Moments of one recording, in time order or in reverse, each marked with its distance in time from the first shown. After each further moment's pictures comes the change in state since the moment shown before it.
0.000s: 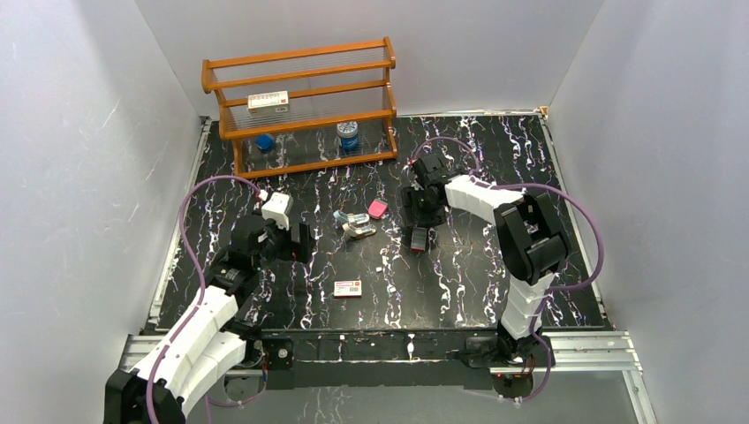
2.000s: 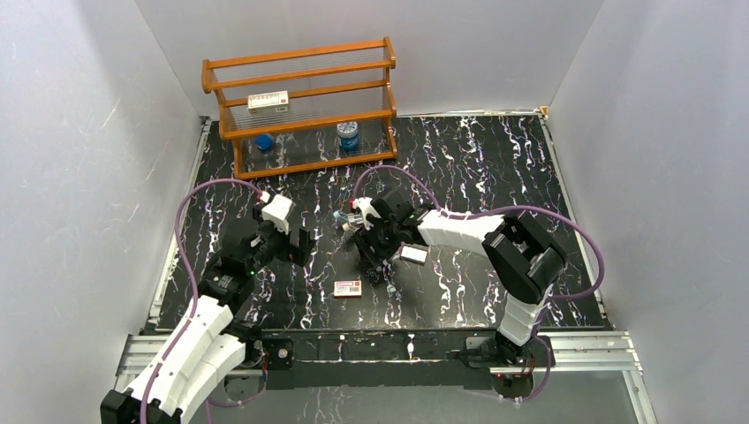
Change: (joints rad) left arm 0.000 -0.103 0.018 -0.026 0.079 0.143; right arm 0.344 -0.095 -0.164 0.260 -0.249 -0.225
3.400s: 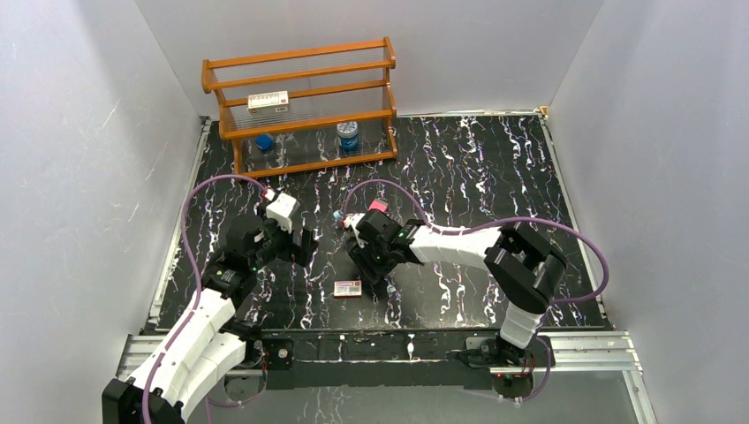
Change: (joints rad) left arm 0.000 0.067 0.015 -0.008 0.028 -0.001; right arm 0.146 -0.025 -0.017 -0.103 0.238 0.090
